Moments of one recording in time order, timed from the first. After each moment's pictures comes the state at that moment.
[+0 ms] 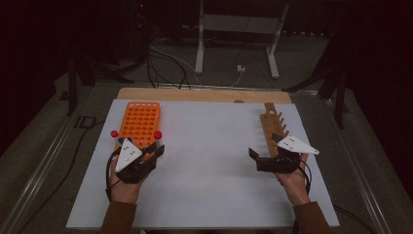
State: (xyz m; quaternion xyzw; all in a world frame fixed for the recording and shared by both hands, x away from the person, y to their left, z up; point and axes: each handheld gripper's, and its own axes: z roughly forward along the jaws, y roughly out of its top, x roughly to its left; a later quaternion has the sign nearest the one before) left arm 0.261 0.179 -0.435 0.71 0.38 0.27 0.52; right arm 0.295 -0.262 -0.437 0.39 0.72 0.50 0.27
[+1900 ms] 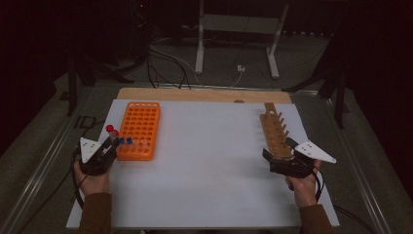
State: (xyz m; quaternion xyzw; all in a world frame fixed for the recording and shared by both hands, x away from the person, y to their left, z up) left arm 0.292 0.275 -0.481 0.64 0.52 0.36 0.44; right arm 0.287 -0.297 -0.449 0.43 0.68 0.52 0.28
